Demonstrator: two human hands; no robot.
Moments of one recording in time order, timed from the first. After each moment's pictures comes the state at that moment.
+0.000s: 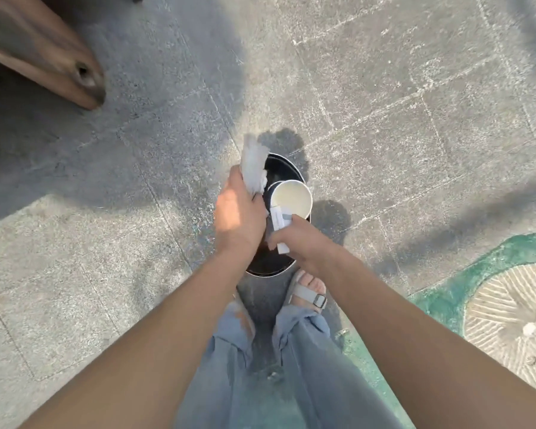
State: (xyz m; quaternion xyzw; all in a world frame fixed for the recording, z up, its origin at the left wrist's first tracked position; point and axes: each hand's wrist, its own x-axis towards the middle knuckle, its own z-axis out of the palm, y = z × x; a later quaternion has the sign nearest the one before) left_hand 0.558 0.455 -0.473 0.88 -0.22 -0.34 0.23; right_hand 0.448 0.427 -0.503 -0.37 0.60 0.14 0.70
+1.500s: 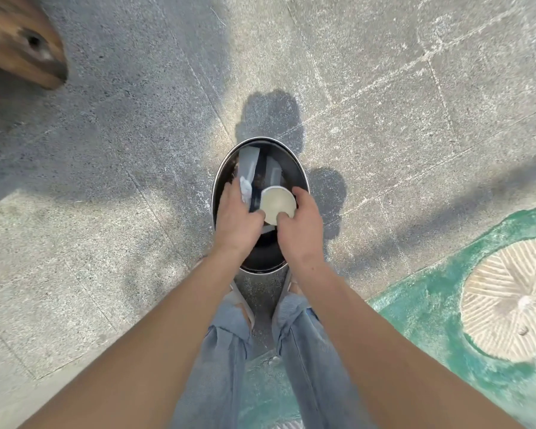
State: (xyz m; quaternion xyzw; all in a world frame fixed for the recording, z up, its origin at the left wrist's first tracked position) left_hand 0.557 0.474 -0.541 0.82 -0.17 -0.52 0.17; right_hand 0.454 0.438 -0.525 -0.53 0.70 0.00 0.49
